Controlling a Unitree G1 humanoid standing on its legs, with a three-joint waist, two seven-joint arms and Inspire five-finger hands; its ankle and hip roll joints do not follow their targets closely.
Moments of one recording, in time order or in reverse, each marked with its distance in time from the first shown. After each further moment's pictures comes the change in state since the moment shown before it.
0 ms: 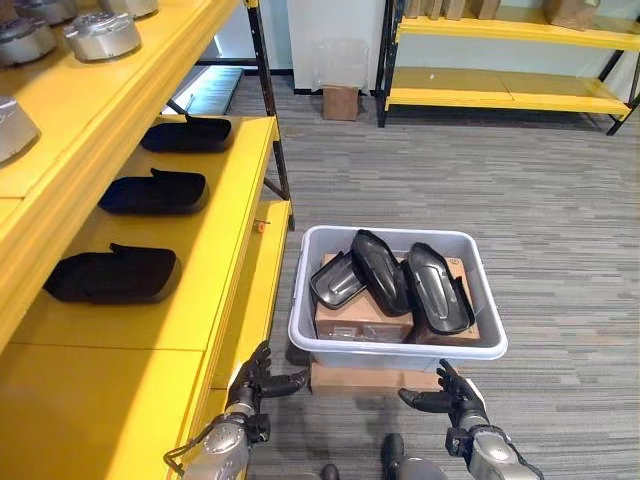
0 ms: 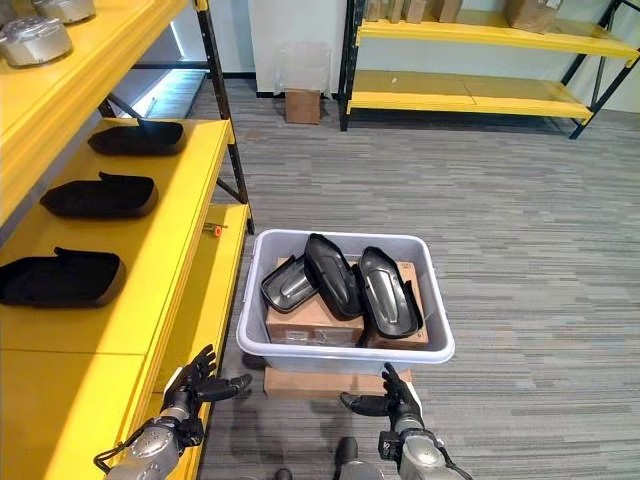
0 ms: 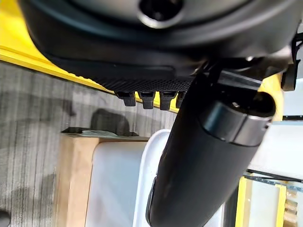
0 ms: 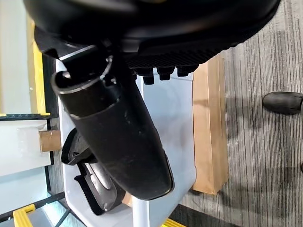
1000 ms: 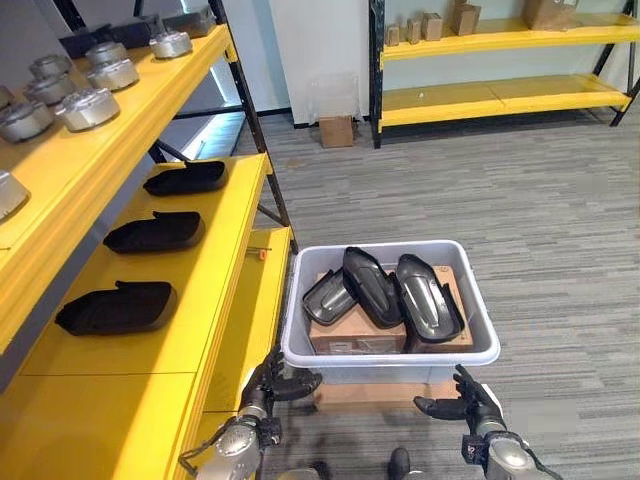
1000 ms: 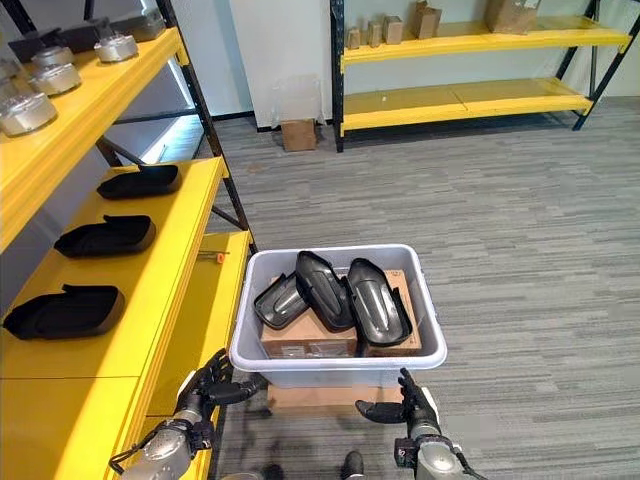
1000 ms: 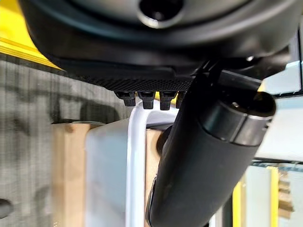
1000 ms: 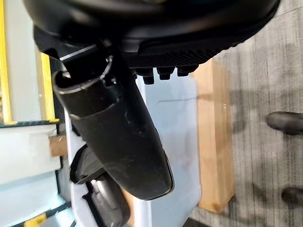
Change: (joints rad) left arm -0.009 -0.047 -0.020 0.019 0.017 0.001 -0.010; right arm -0.001 -0.072 -0.002 0.010 -0.001 -0.005 -0.012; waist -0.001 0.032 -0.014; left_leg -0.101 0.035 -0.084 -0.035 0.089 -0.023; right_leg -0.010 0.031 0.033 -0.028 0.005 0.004
